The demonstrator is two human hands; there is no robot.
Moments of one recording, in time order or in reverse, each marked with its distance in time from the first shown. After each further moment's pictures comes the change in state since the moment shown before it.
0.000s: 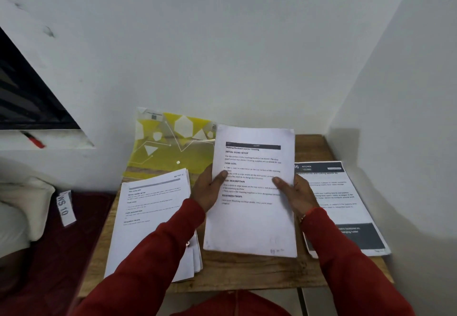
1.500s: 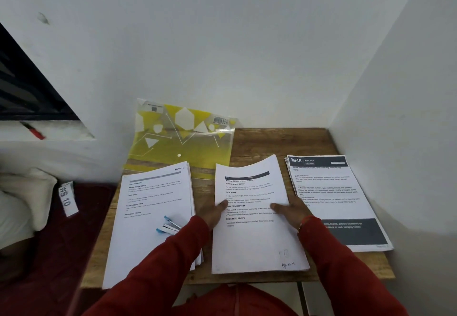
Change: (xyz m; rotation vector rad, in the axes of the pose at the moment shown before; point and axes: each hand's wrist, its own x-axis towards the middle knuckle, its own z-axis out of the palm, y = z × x) left_hand -0.021 -0.089 0.017 0.025 -0.042 -0.544; right_hand -0.011 0.057 -0.008 -0.344 -0.066 0.400
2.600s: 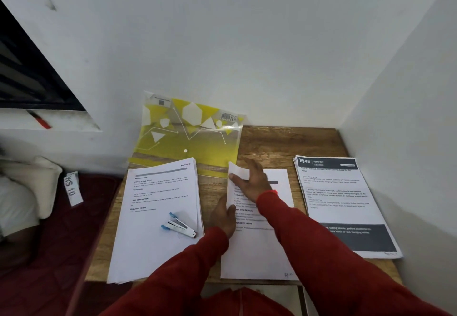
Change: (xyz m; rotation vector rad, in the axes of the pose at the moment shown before) left_hand -0.018 -0.010 0.025 0.209 0.225 0.230; right_hand 0.048 -0.068 0.092 -0.424 -0.015 -0.275
